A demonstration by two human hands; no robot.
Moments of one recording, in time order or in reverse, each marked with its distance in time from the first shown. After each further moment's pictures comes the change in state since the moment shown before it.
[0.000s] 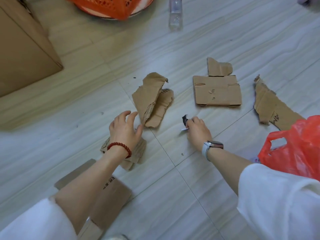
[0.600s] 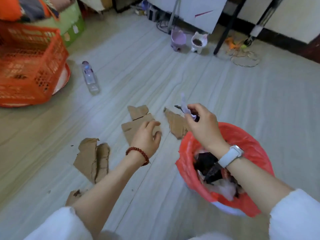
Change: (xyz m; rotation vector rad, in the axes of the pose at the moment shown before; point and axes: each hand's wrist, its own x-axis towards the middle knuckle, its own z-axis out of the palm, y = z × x) left_hand -0.003 0.284 -0.072 -0.334 -0.243 0.581; right_hand -0.148 0.073 -0.276 0.532 0.771 0.200
